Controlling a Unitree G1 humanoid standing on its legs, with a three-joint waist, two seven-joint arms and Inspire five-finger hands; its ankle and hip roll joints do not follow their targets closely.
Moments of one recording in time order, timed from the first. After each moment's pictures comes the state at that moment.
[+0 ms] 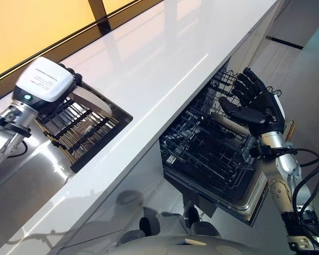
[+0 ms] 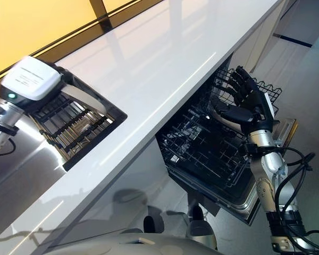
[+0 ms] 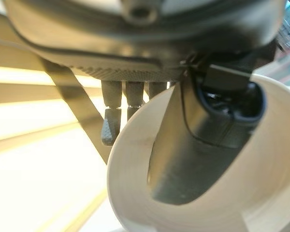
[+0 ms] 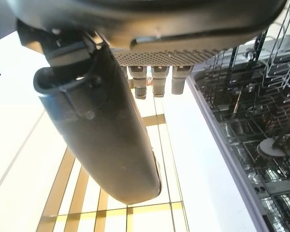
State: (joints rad) left arm -0.10 1.25 0.05 0.09 0.86 -0.25 0.44; right arm -0.03 -0.54 -0.07 -0.10 0.61 -0.14 0.00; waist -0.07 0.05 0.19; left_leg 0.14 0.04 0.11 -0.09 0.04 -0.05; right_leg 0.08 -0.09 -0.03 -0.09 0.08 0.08
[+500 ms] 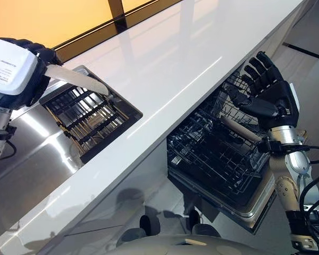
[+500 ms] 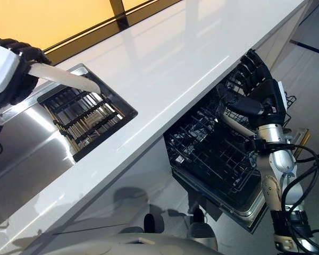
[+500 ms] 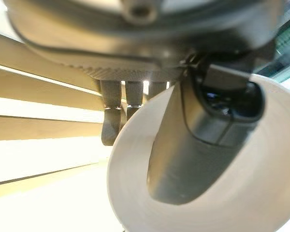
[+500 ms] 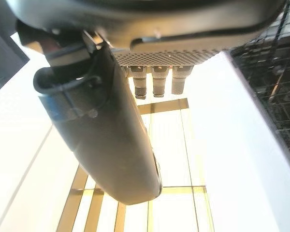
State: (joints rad) left arm 0.05 1.15 0.26 0.00 0.69 -0.26 0.57; right arm -0.04 -0.55 -0.13 -0.19 0.60 -0.16 0.00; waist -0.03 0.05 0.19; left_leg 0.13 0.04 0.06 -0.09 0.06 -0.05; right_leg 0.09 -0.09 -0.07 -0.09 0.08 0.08
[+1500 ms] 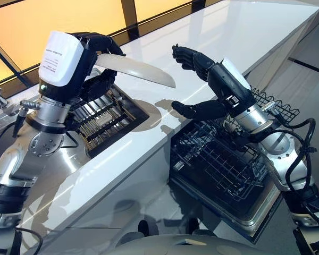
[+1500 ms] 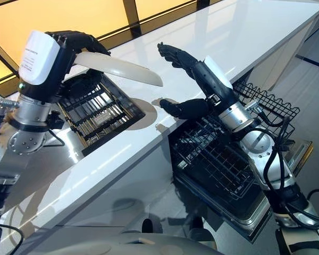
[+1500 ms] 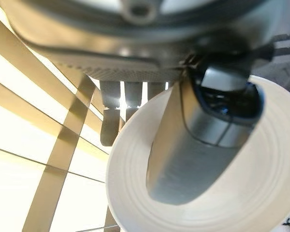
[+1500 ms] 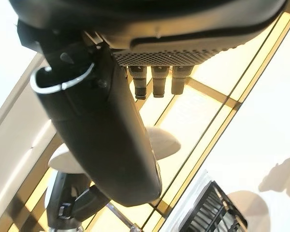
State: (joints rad) left arm -0.25 0.86 -0.01 -0.19 0.45 -0.35 0.33; right arm -0.31 -0.69 0.17 -0.30 0.17 -0.18 0.18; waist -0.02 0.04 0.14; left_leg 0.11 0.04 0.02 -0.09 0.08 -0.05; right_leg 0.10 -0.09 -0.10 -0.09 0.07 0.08
